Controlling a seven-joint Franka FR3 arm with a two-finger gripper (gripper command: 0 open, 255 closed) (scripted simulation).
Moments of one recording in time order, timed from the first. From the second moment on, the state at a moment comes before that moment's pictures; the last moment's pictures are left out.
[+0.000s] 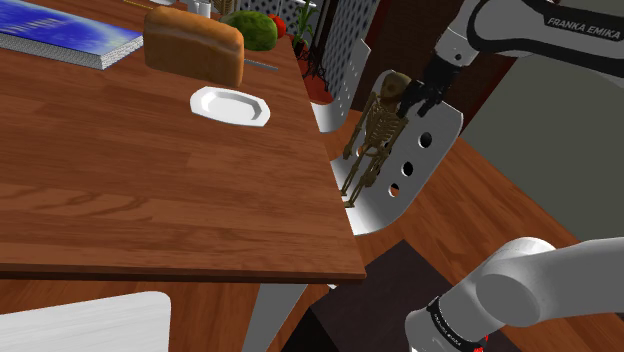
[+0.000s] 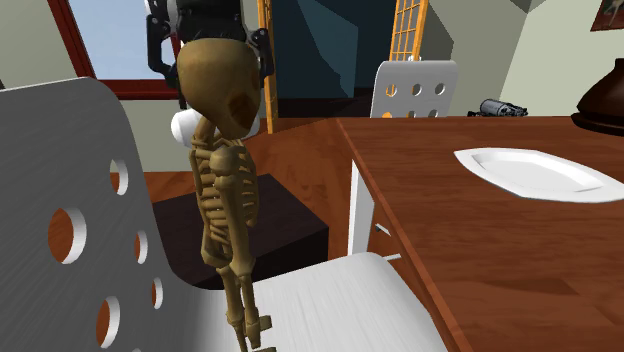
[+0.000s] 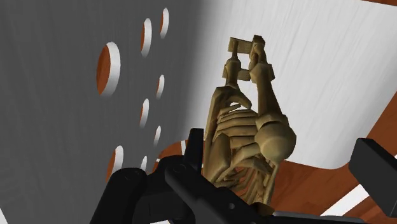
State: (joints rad) arm -0.06 -0.53 -0.07 -2.15 -0.10 1.75 0.02
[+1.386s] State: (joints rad) arm -0.07 -0.53 -0.07 -2.21 -0.11 1.82 0.02
